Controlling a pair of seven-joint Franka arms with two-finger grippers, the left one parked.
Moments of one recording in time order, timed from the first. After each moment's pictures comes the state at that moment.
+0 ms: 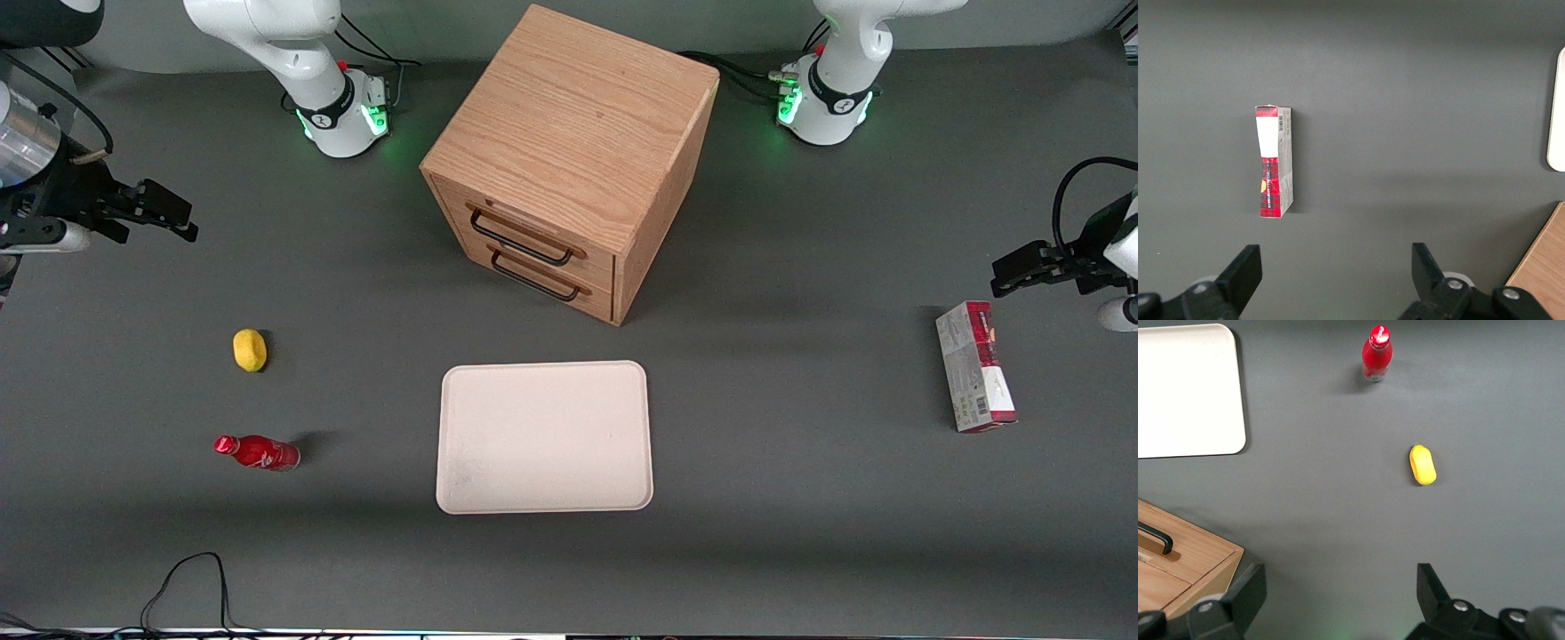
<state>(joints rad) -0.06 -0.17 0.06 -1.84 0.03 1.65 0.04</state>
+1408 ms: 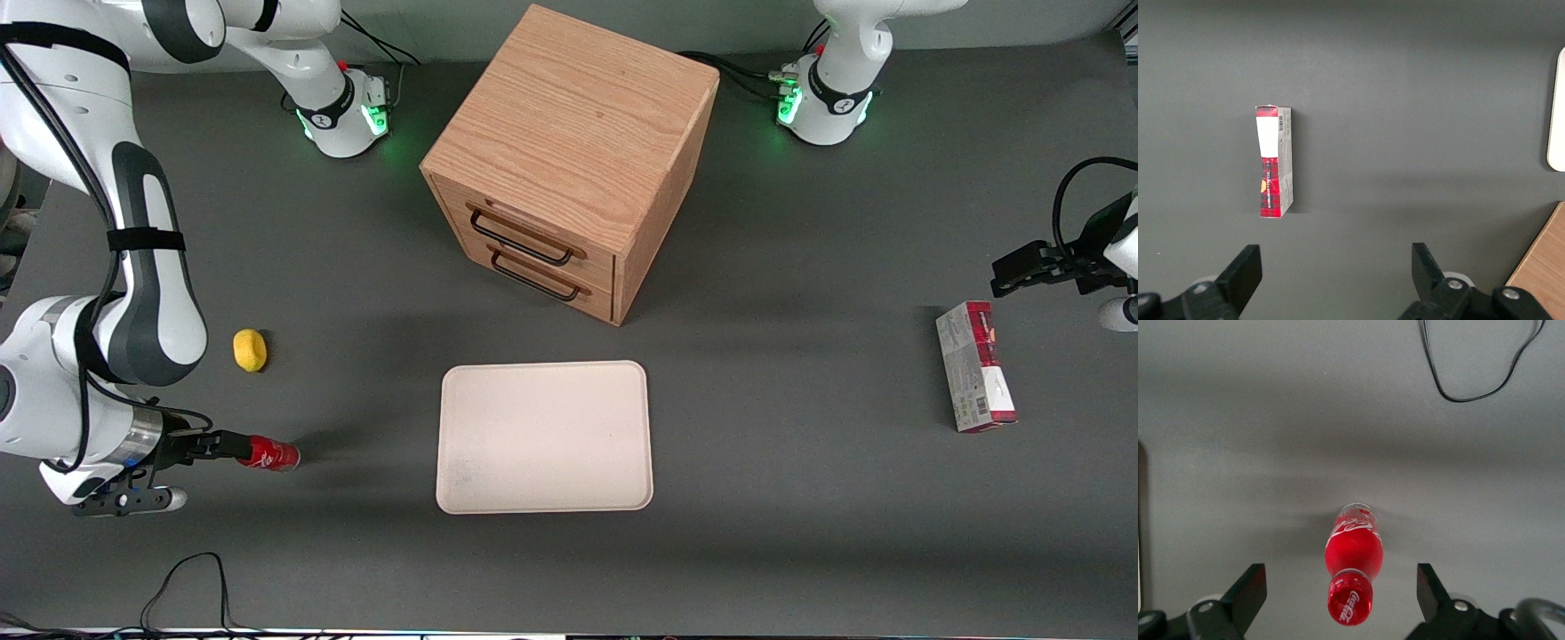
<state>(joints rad) -0.02 0.64 -0.03 -1.36 0.03 2.04 -0.11</state>
